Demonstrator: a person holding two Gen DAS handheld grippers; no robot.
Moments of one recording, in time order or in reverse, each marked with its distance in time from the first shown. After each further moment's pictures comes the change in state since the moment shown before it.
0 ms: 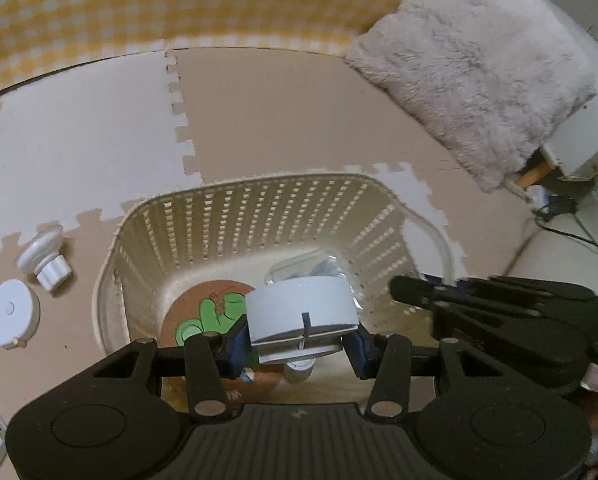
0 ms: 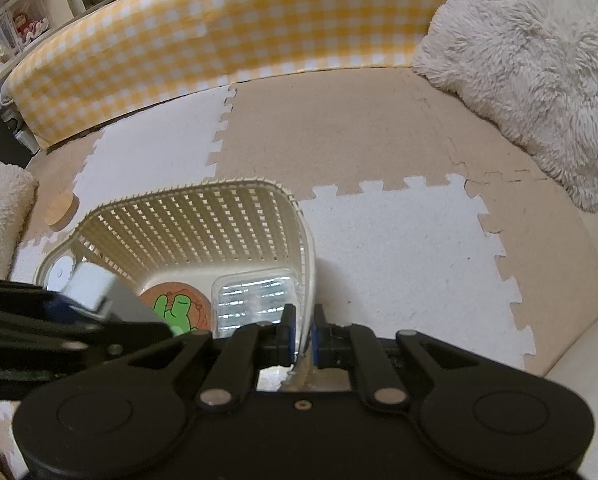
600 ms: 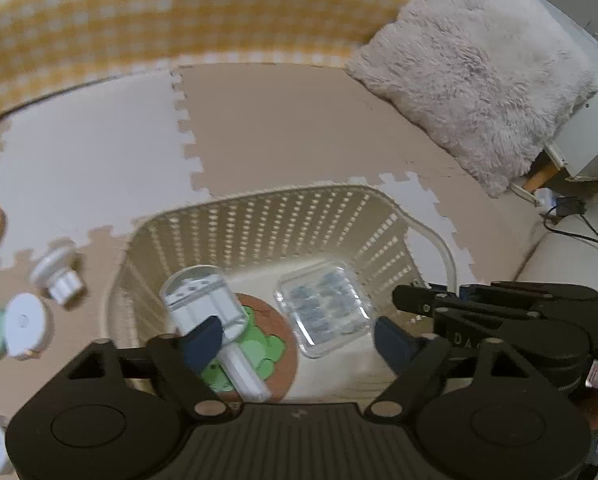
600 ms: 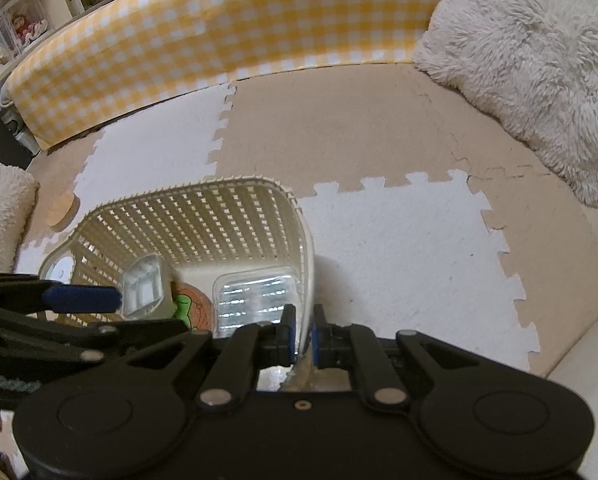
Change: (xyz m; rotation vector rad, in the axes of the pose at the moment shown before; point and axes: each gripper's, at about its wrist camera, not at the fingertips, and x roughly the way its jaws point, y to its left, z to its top) left arm -0.012 -0.009 -0.002 0.031 -0.053 0.041; right arm 0.003 -0.002 0.001 0.012 0.010 0.009
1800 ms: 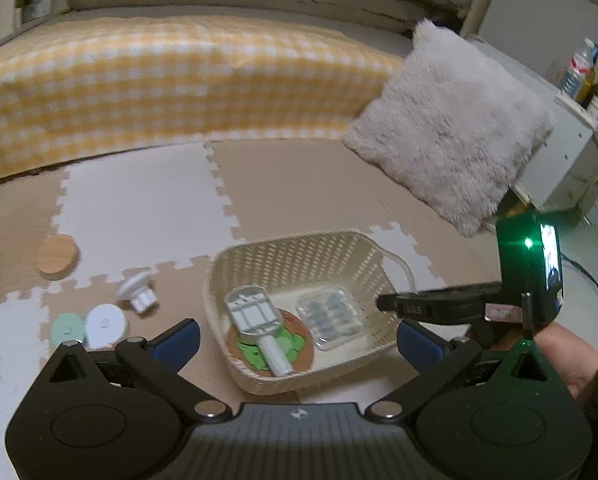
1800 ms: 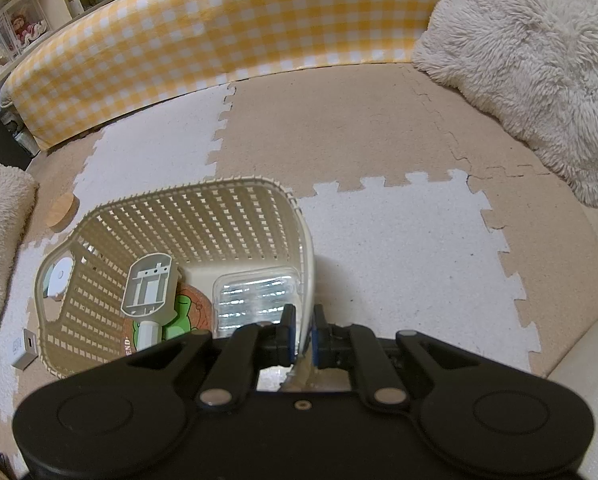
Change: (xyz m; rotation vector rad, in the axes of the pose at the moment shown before) left arm -0.118 0.015 -0.037 0.006 -0.207 0.016; right arm 0.001 0.000 0.000 0.000 0.000 -0.001
